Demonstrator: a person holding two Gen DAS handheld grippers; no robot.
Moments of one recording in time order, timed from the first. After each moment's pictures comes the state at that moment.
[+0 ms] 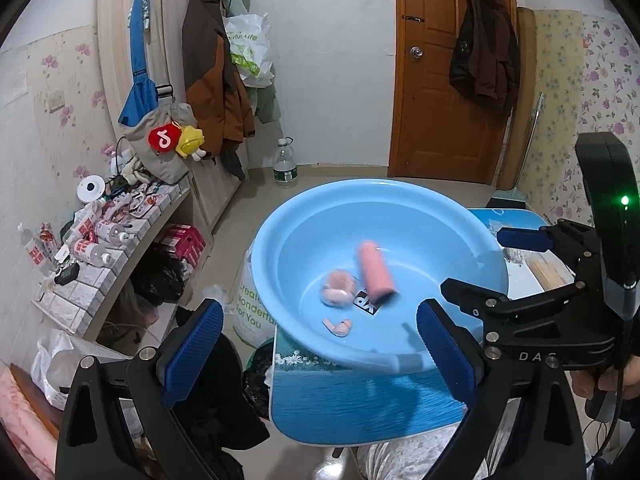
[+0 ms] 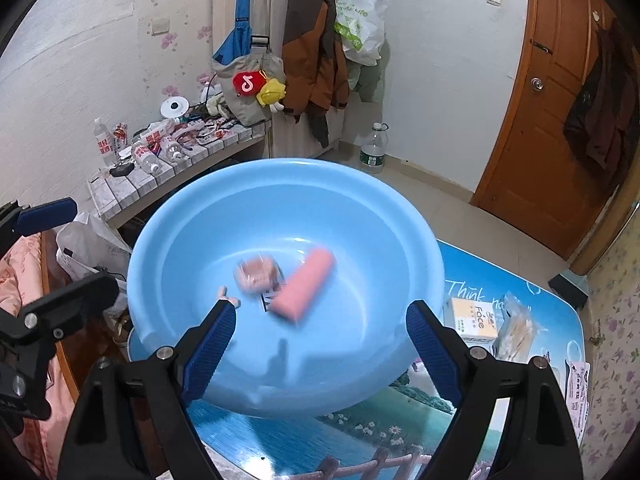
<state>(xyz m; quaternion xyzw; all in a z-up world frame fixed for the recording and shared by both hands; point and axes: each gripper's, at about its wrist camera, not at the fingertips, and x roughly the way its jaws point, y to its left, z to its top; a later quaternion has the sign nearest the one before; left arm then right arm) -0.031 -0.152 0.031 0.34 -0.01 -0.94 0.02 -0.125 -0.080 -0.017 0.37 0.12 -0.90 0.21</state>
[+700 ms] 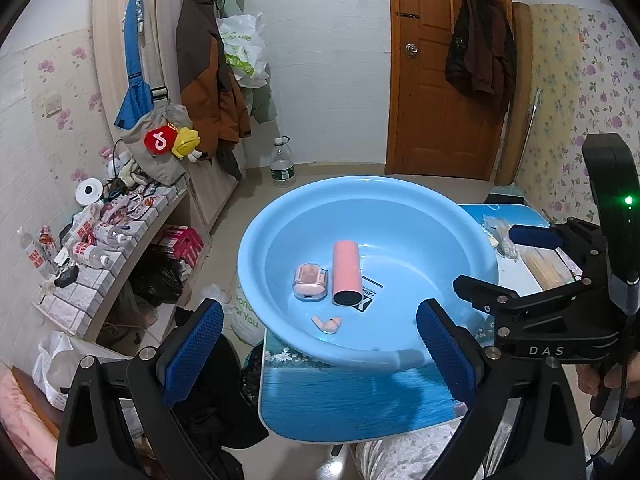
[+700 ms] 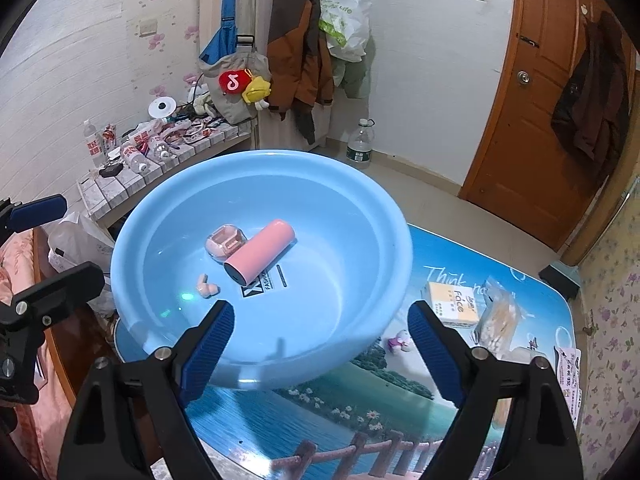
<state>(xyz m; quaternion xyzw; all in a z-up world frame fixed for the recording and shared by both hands) -0.031 -0.139 0.030 0.35 -0.02 -0.94 0.01 -0.119 -0.050 -0.015 0.37 0.12 -0.90 0.18</state>
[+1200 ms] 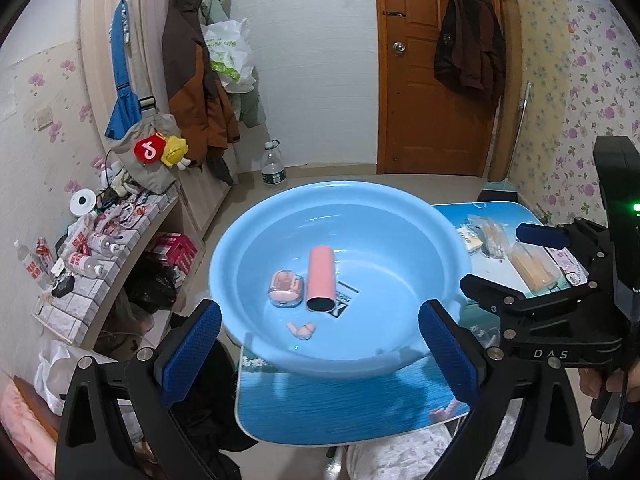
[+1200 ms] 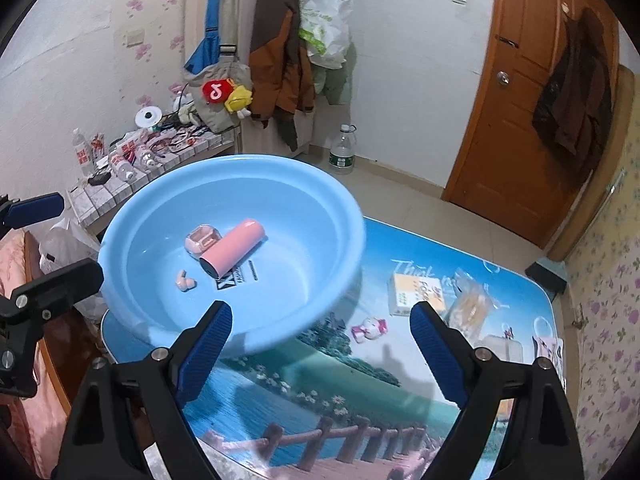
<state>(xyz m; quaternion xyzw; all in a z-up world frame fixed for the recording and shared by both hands) -0.033 -0.104 0.037 0.35 -0.03 -0.94 0.00 -0.107 -0.013 -0.010 0.36 0.10 -0.91 0.16</state>
